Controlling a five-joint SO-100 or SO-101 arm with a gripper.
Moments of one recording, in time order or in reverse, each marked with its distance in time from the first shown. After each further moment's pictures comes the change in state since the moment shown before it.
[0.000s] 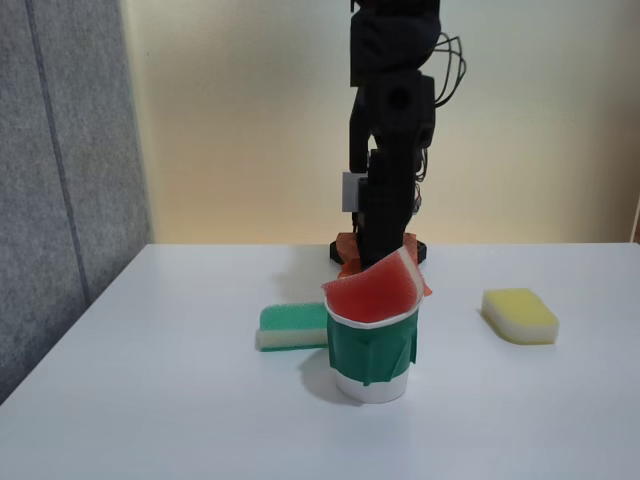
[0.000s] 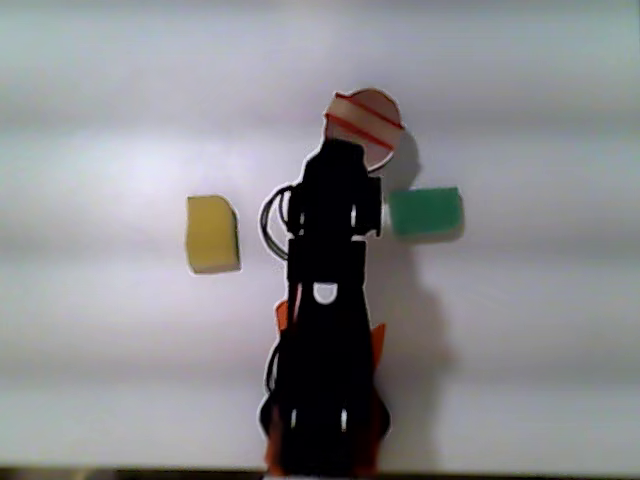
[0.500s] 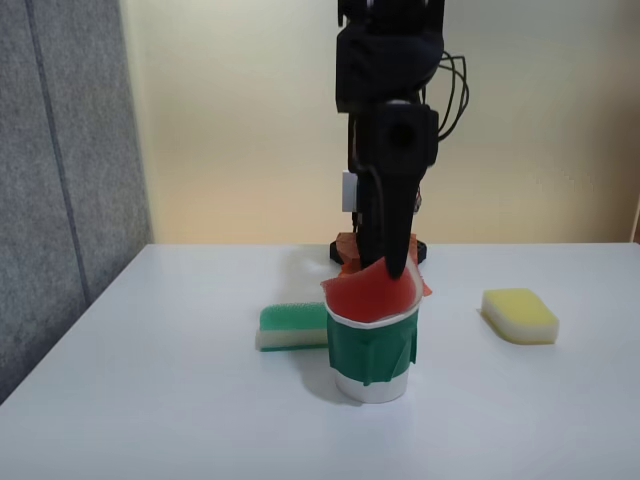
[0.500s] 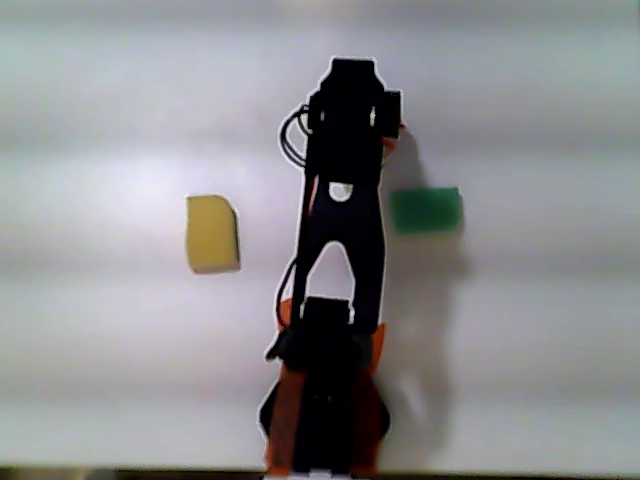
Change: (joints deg) arm 3.9 -35.5 -28.1 -3.0 -14.6
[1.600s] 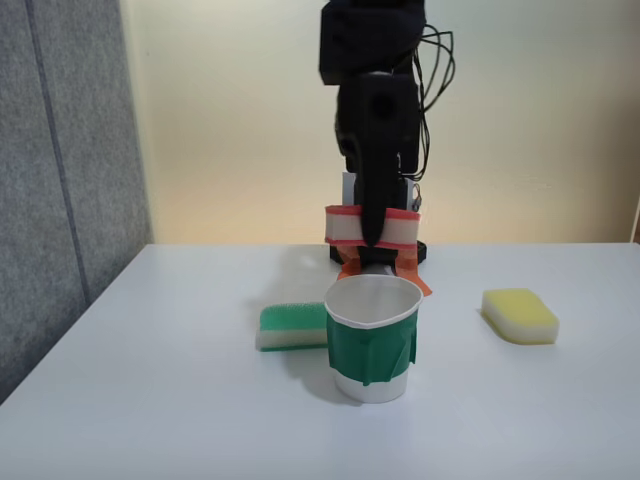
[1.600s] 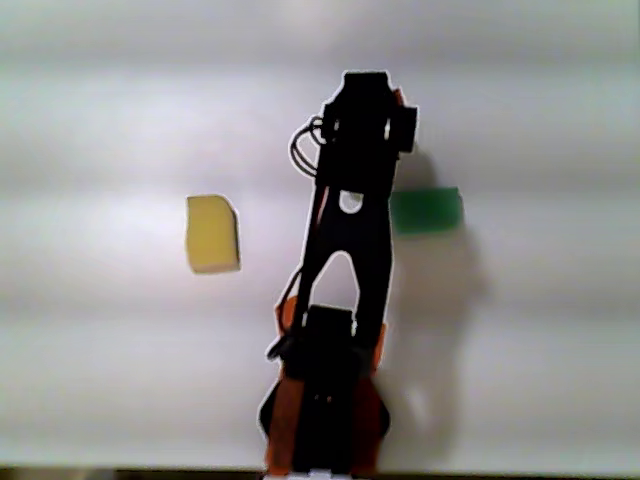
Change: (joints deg) arm 4.4 1.8 -2.3 6.2 -9.1
